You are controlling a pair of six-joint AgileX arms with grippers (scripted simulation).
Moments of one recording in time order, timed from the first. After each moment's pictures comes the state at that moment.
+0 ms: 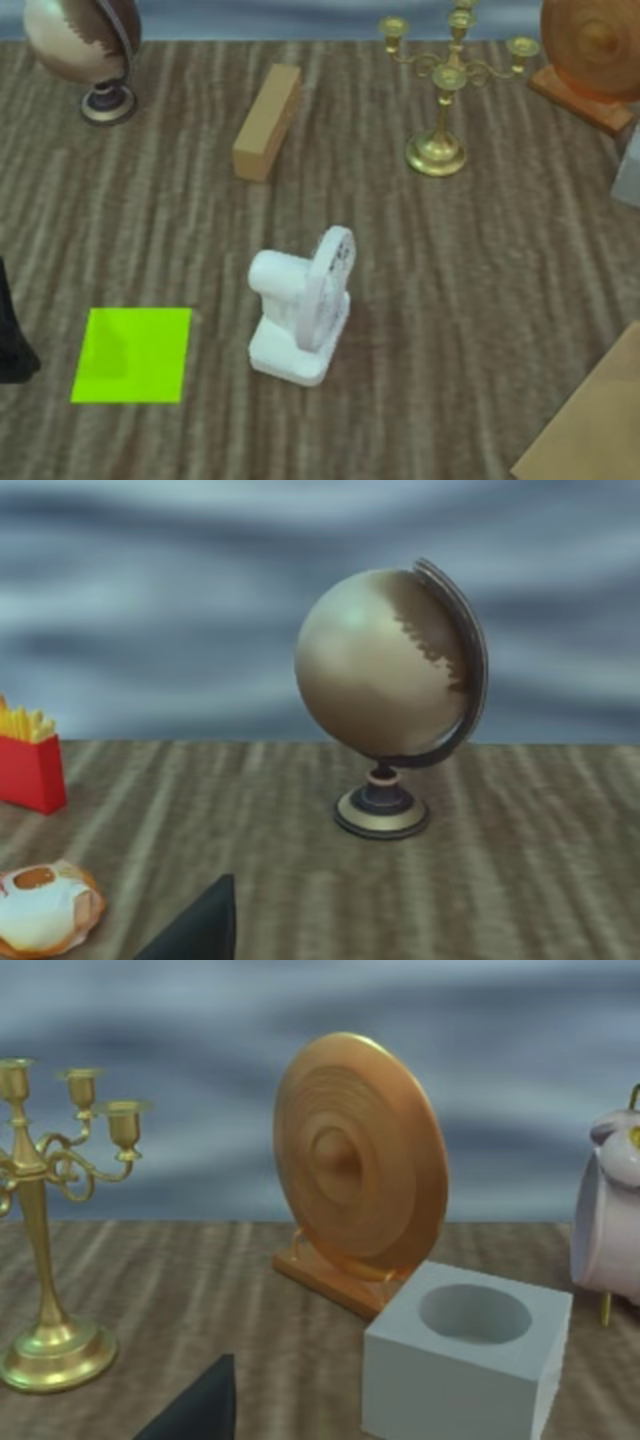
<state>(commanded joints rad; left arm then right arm) 0.00 0.00 0.00 0.00 0.00 0.00 0.00 0.00 0.00 0.00 0.00 0.00</state>
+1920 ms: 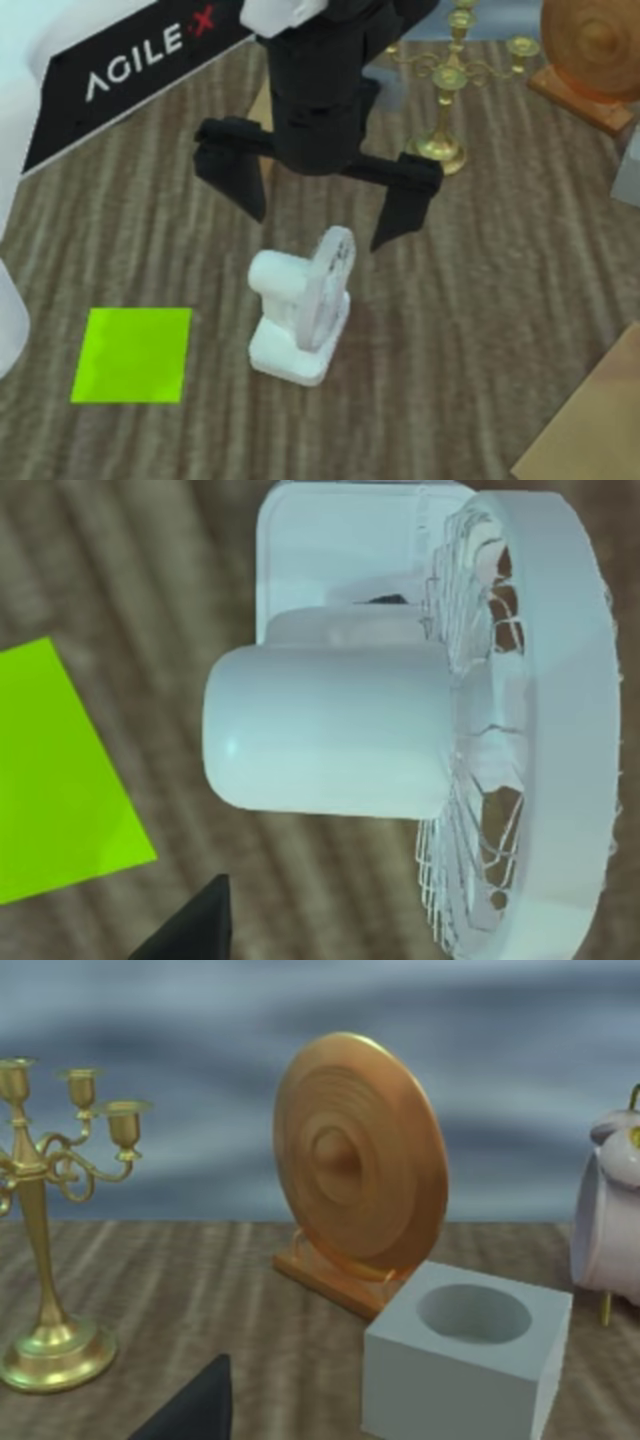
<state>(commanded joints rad) -0.74 2.10 2.05 -1.52 0.00 -0.39 0.00 0.00 0.00 0.00 0.00 0.00</state>
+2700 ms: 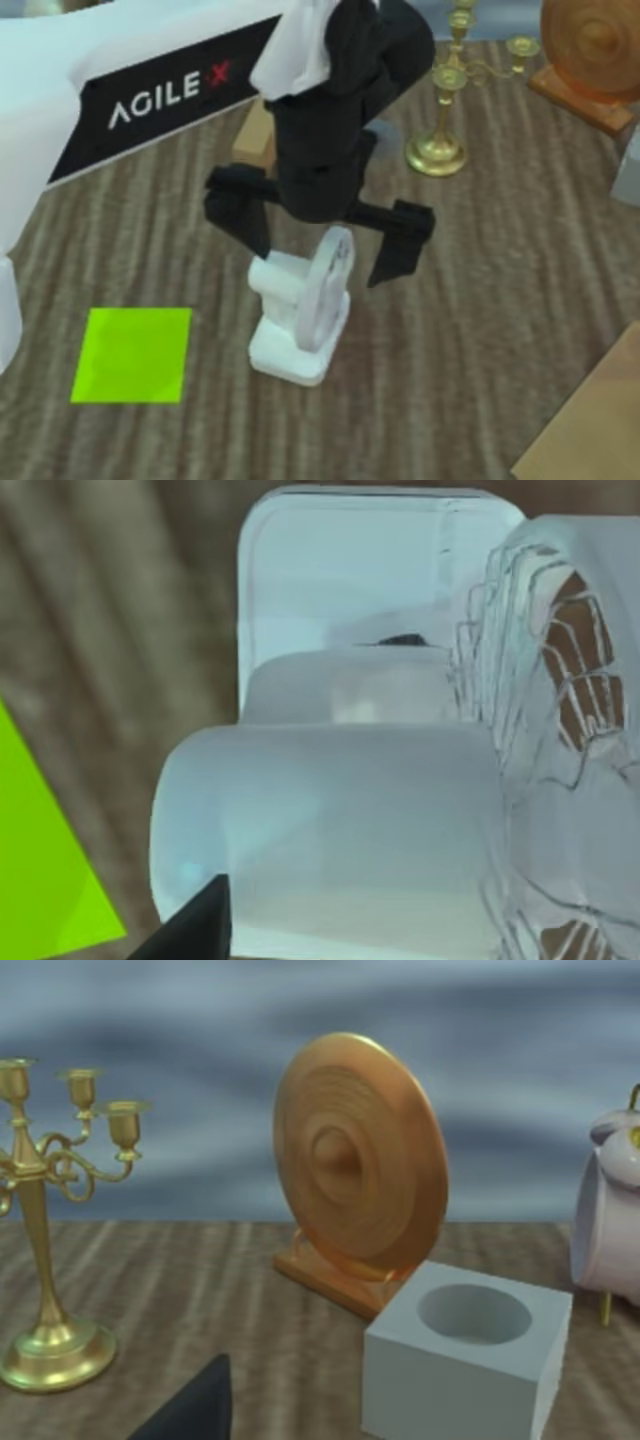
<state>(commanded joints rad) -0.74 2.08 1.82 -1.31 0.00 -0.38 0.00 0.00 0.00 0.00 0.00 0.00</state>
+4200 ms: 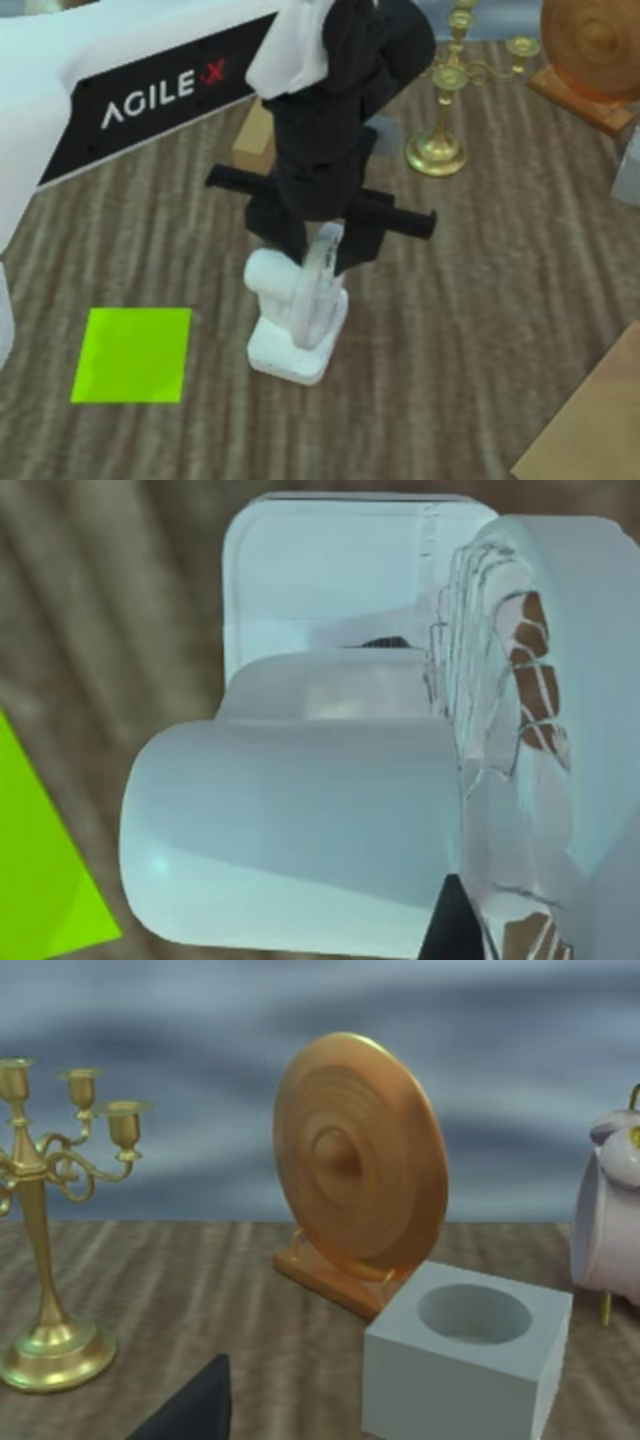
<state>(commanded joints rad) -0.74 2.08 1.82 -1.31 0.00 -0.38 0.00 0.00 0.00 0.00 0.00 0.00</state>
